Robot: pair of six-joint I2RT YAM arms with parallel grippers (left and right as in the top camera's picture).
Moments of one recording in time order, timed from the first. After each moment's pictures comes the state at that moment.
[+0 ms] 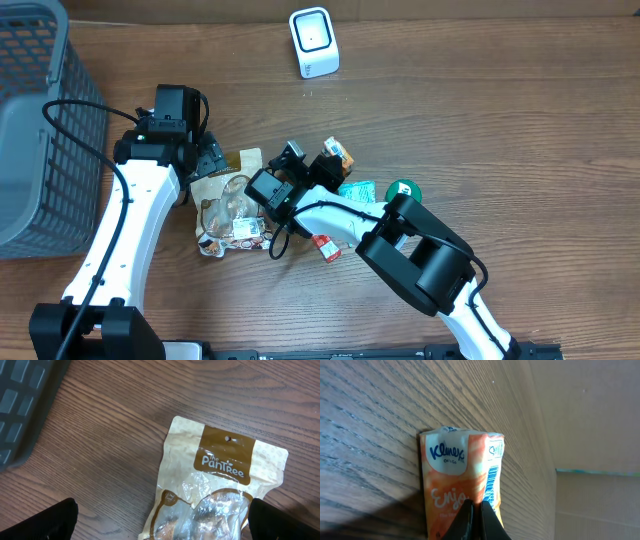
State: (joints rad) left arm -0.06 1.54 1.22 -0.92 -0.30 -0.52; right arm 0.92 2.25 1.45 -0.57 1.10 0.04
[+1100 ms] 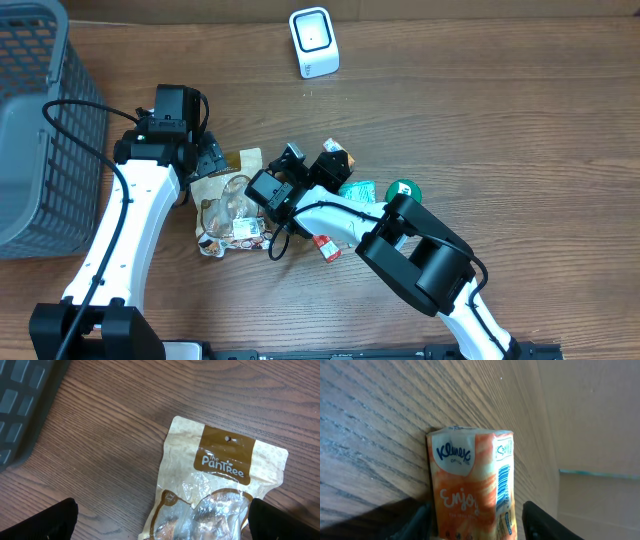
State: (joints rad) left arm -0.06 1.54 1.22 -0.92 -0.30 -0.52; right arm 0.92 2.25 1.45 -0.58 1.08 0.03
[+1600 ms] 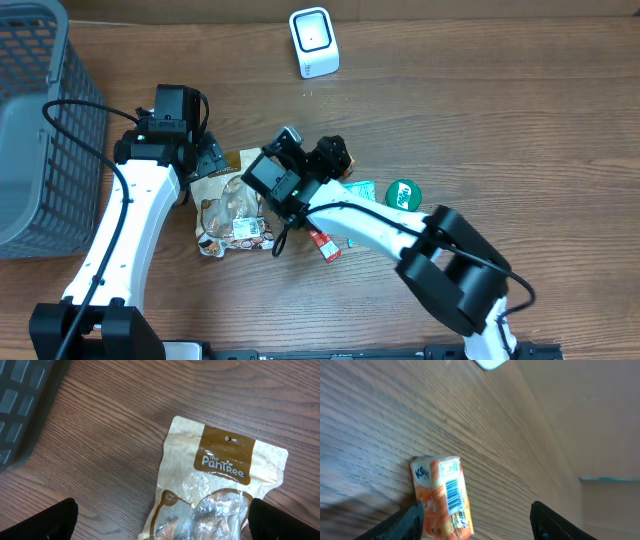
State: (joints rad) left arm -0.06 1.54 1.22 -0.92 -0.30 -0.52; right arm 0.91 2.06 1.45 -0.58 0.95 0.04
